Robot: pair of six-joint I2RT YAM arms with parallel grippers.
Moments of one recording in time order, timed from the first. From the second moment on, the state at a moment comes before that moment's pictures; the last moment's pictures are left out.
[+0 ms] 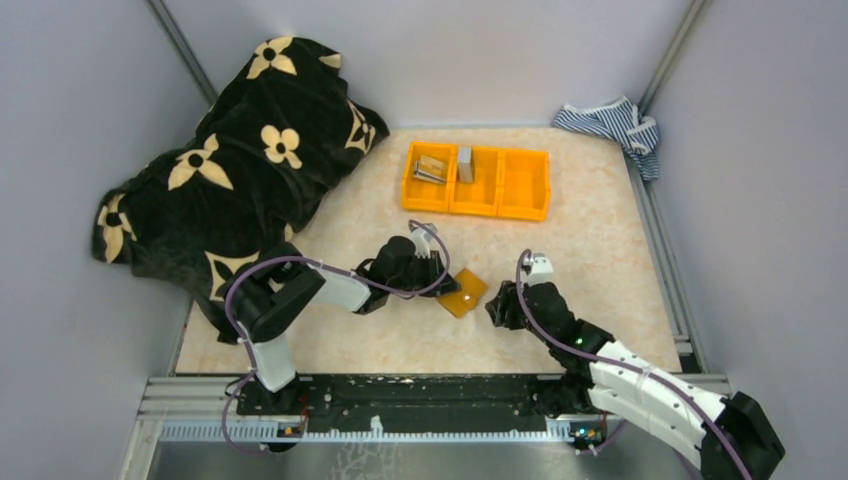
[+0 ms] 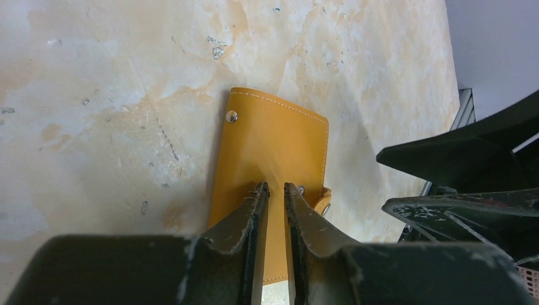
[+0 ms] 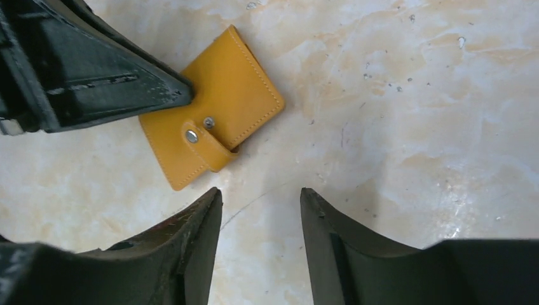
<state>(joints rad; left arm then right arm) -0.82 1.83 0.68 0.67 0.25 -0.74 0.73 0.63 0.17 -0.09 0.18 0.58</state>
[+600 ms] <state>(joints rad) -0.81 1.77 0.64 0.65 0.17 -0.74 0.73 1.05 0.22 0.21 0.10 0.52</state>
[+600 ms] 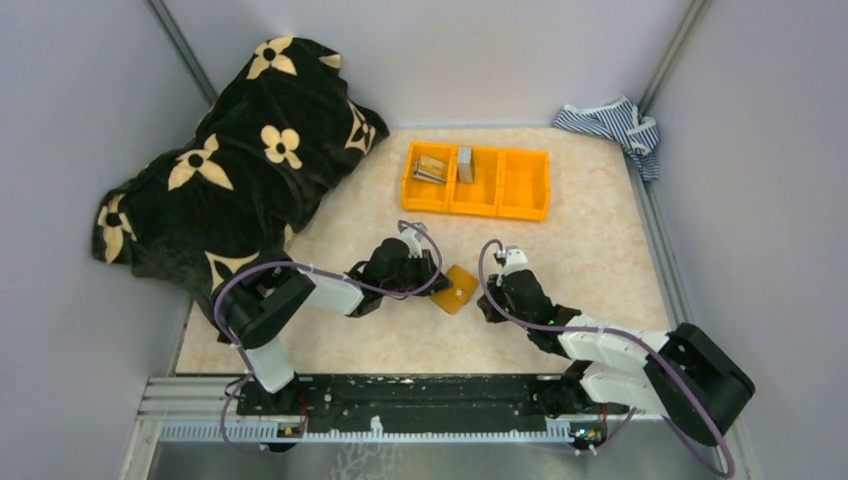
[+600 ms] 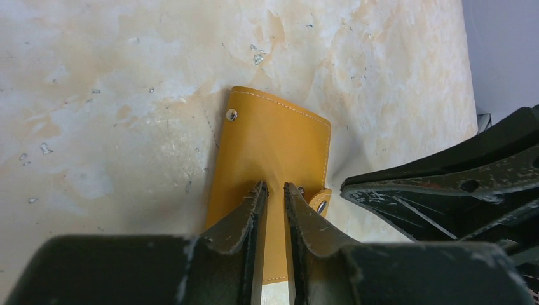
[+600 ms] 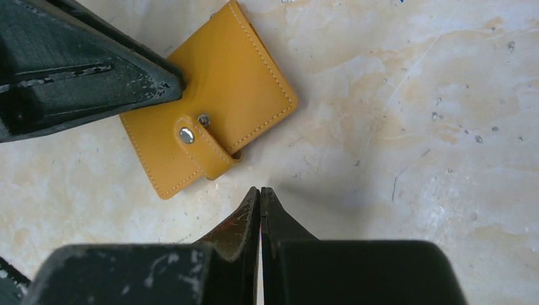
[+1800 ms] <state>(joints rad) -0.80 1.68 0.60 0.56 0.17 -0.77 0.70 1.26 0.43 0.39 0.09 0.37</state>
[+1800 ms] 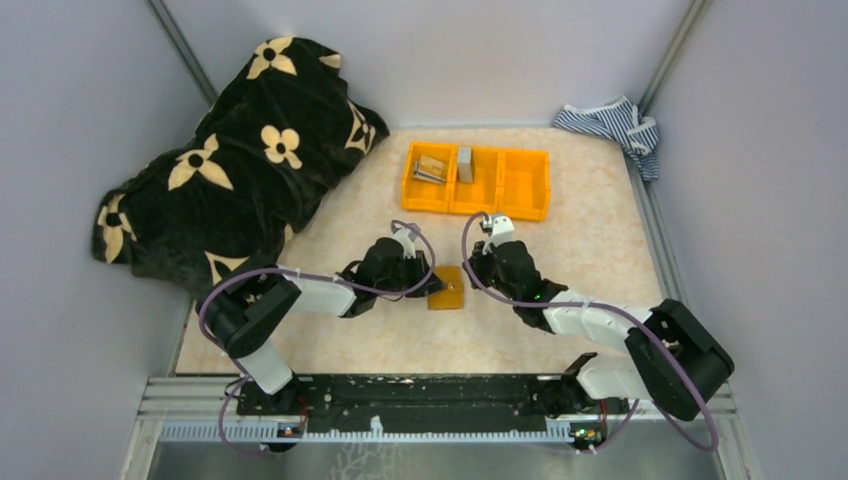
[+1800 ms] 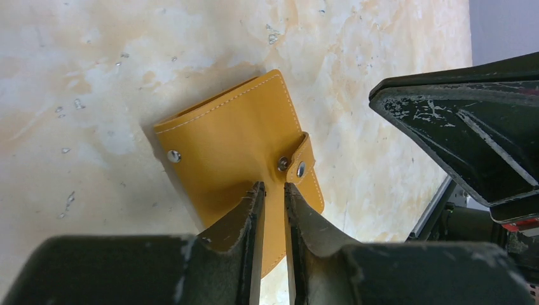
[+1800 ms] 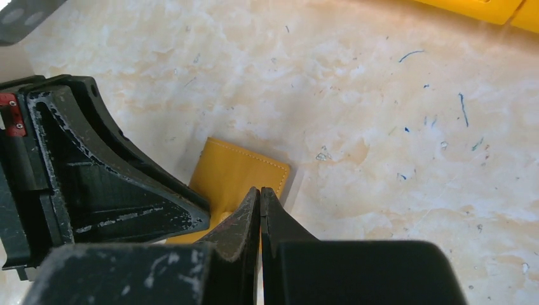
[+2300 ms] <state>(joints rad) -0.80 1.72 0.64 0.55 0.23 -0.77 0.69 1.21 0.37 0.32 0.12 0.37</state>
